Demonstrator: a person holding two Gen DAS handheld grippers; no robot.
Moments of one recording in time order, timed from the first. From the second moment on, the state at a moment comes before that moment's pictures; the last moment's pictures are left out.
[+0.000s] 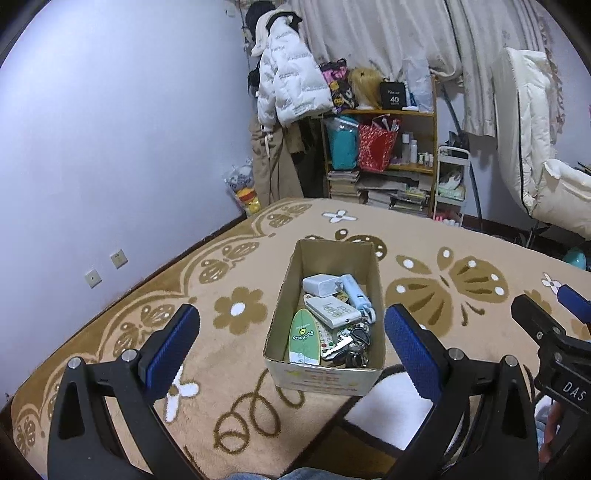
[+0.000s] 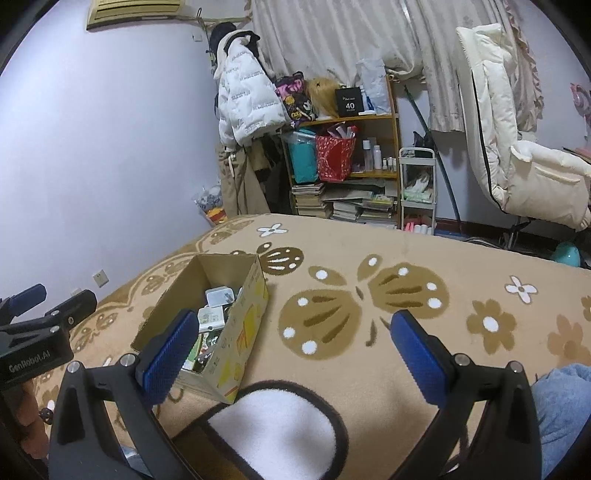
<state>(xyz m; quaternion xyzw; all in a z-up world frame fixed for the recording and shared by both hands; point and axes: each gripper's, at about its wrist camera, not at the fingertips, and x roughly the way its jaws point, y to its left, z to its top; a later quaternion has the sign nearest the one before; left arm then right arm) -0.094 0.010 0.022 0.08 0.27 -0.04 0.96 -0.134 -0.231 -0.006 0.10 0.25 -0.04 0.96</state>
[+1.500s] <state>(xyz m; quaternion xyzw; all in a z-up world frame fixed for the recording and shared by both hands) -0.092 0.008 0.016 0.10 0.29 -0.01 0.95 -0.134 -0.230 -0.016 0.09 0.28 -0.05 0.96</state>
